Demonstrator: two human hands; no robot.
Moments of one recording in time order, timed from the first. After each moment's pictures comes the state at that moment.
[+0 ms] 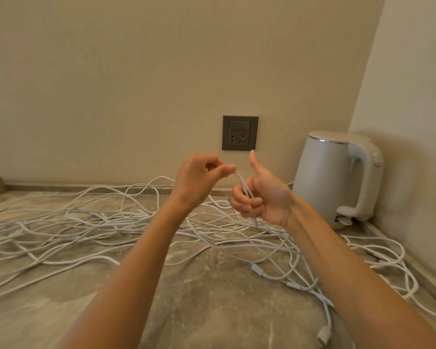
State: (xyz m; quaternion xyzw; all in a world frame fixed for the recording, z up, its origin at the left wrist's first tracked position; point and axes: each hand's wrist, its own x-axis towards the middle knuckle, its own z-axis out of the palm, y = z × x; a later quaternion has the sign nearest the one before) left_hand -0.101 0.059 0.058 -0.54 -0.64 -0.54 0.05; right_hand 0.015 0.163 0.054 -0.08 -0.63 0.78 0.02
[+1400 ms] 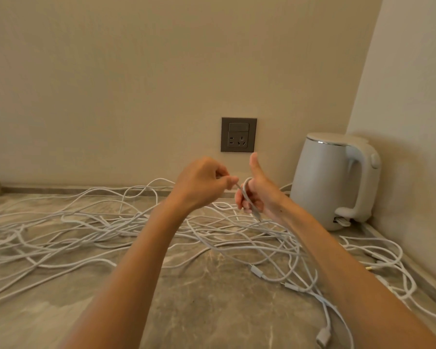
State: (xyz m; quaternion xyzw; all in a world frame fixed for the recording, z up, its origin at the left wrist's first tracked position) left_hand -0.086 0.050 0.074 -0.57 -0.73 -0.39 0.04; right_hand 0.009 0.168 0.045 -0.20 -0.79 0.55 0.16
